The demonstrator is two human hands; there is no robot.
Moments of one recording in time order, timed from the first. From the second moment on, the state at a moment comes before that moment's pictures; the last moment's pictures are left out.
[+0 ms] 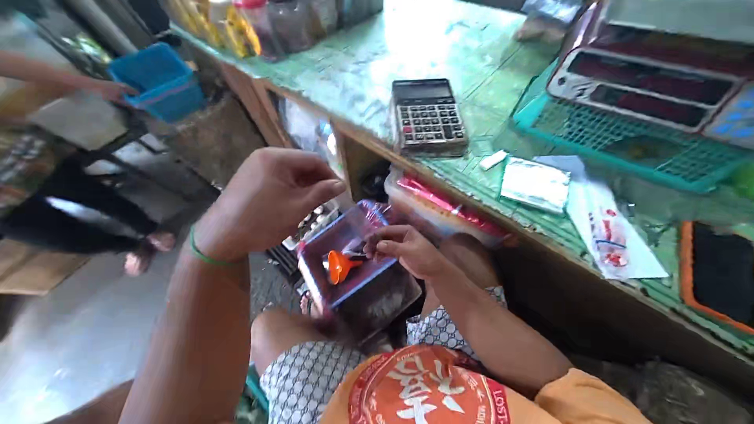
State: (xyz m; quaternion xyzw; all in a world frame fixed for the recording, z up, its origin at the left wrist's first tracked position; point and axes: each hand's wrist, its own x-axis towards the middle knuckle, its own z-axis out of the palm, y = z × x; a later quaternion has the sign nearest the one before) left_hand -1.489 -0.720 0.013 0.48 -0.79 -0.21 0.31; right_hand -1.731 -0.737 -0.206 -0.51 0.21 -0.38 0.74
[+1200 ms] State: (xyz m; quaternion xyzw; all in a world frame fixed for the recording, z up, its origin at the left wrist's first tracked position) left_hand -1.511 -0.611 -0.180 0.48 -0.39 -0.64 0.46; right_hand -1.738 -0.674 -0.182 -0.79 0.35 -0.21 0.46
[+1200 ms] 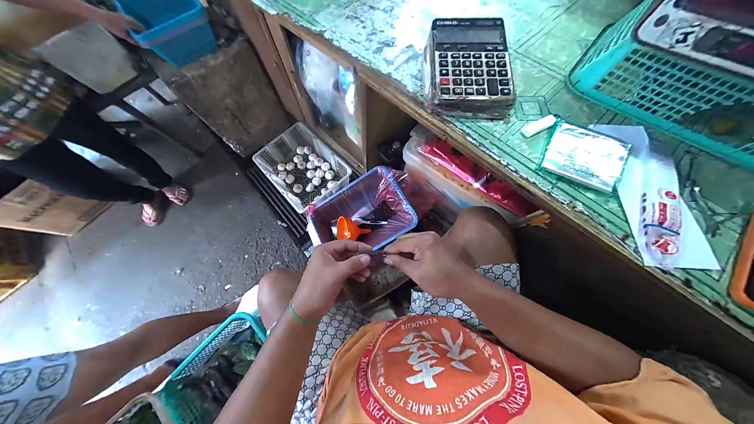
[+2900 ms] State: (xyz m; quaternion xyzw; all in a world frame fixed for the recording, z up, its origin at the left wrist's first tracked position) left_hand -1.520 -0.623 -0.223 0.49 -0.25 -0.65 0.53; right_hand -1.725 -0.663 -0.232 -0.45 0.37 -0.26 0.77
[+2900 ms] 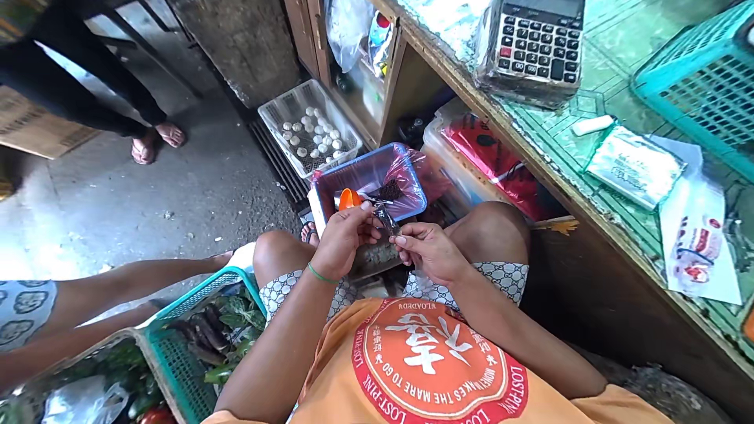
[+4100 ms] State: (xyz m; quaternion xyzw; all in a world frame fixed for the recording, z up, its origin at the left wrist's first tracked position) left_hand -1.520 -0.639 -0.220 0.56 -0.27 -0.61 0.49; right_hand -1.720 -0.664 -0.239 -0.46 0.36 -0.31 0.75
